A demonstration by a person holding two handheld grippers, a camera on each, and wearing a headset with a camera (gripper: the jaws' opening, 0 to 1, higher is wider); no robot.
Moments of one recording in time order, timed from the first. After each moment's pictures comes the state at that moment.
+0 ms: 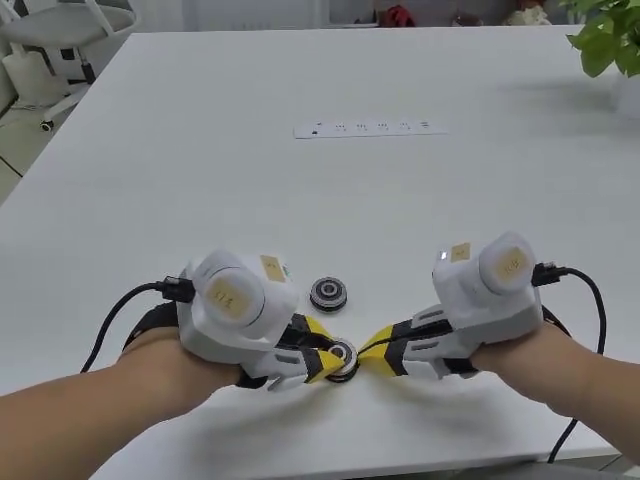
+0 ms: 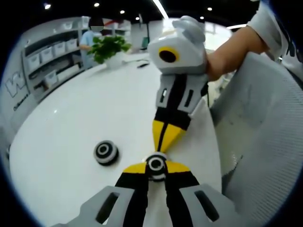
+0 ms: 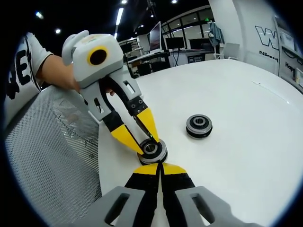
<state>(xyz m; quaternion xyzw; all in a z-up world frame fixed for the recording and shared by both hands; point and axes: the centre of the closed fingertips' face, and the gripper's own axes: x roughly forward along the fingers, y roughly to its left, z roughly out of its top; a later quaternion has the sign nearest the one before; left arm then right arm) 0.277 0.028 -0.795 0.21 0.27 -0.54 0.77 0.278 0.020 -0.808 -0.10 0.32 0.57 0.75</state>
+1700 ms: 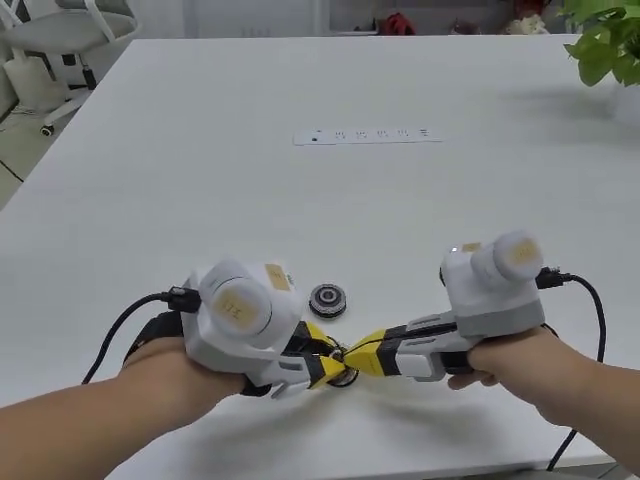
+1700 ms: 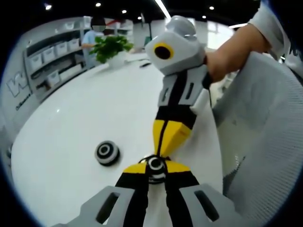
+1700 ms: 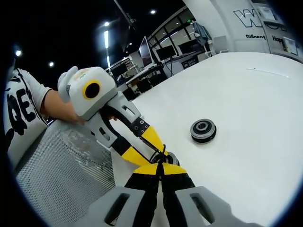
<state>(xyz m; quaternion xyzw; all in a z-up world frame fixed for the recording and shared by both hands) 0.279 0.026 -0.796 0.21 0.27 -0.53 0.78 0.277 0.031 -0.789 0.04 0.33 0.57 0.75</state>
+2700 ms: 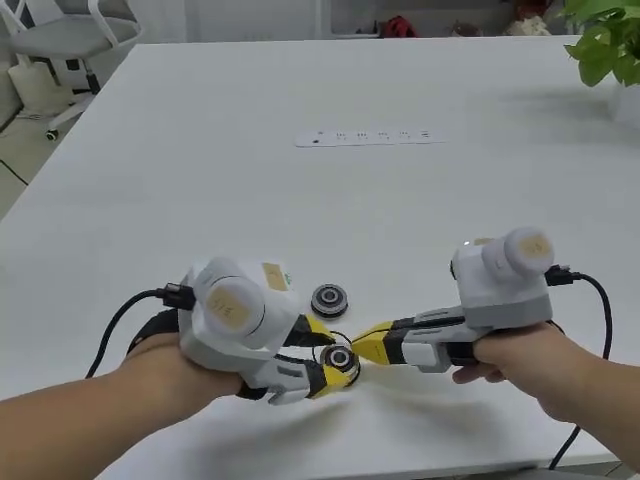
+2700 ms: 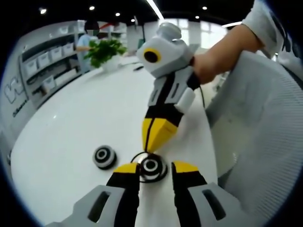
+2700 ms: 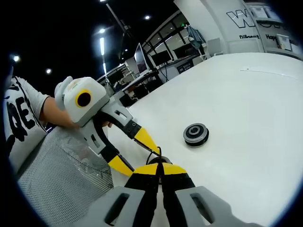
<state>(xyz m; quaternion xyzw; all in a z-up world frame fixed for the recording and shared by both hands) 0.269 0.025 -0.786 0.22 0.26 -0.55 0.77 0.284 0.026 -0.782 0.06 0.33 0.55 0.76</state>
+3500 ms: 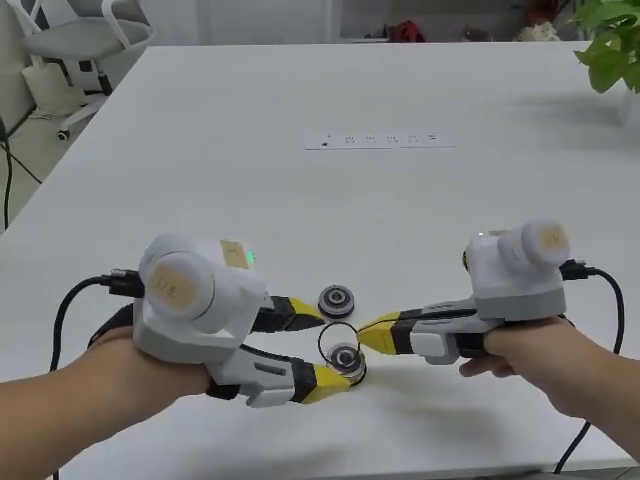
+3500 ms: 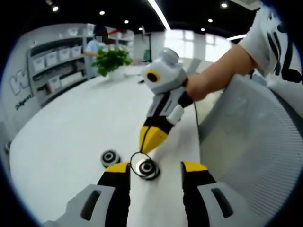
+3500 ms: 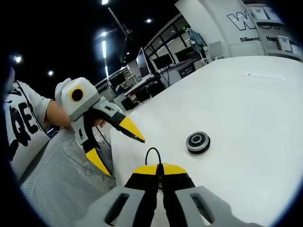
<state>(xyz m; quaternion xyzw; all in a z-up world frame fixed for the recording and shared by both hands) 0.255 0.043 -0.741 0.16 0.24 -0.54 0.79 0.283 0.032 -0.764 0.07 0.31 0.56 0.76</state>
